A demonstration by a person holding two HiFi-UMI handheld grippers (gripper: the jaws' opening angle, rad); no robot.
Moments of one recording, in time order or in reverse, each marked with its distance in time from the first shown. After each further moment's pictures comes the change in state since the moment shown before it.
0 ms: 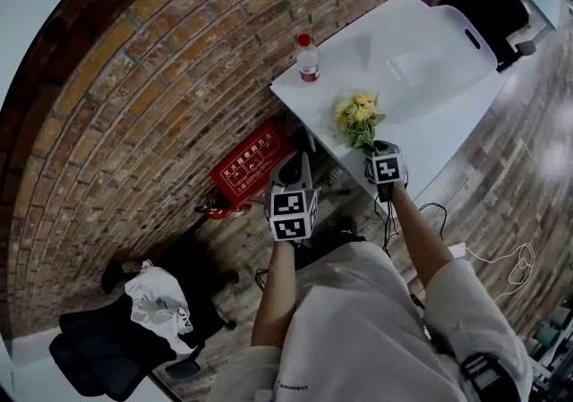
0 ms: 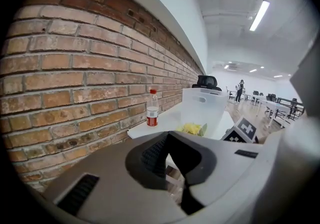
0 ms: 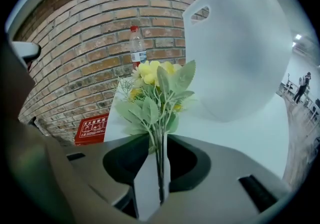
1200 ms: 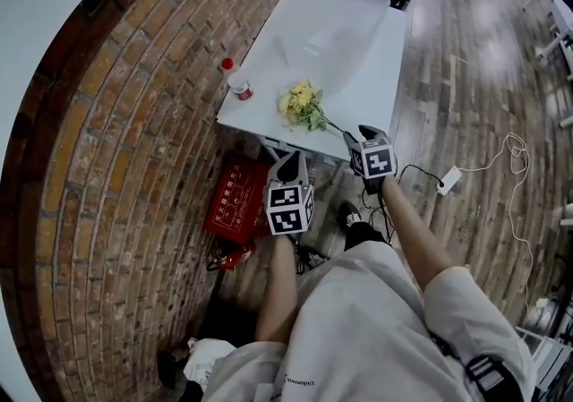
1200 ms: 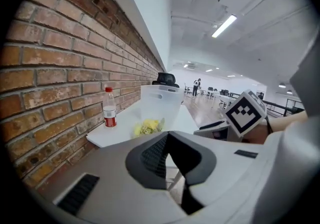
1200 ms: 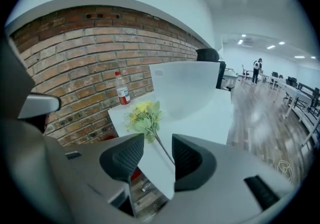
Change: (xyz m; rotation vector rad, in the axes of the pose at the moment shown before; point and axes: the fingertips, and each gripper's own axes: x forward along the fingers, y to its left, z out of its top) left arm -0.032 -0.071 -0.009 0.161 0.040 -0.484; right arm -0.163 0.017 -0.013 0.325 -0.229 -0.289
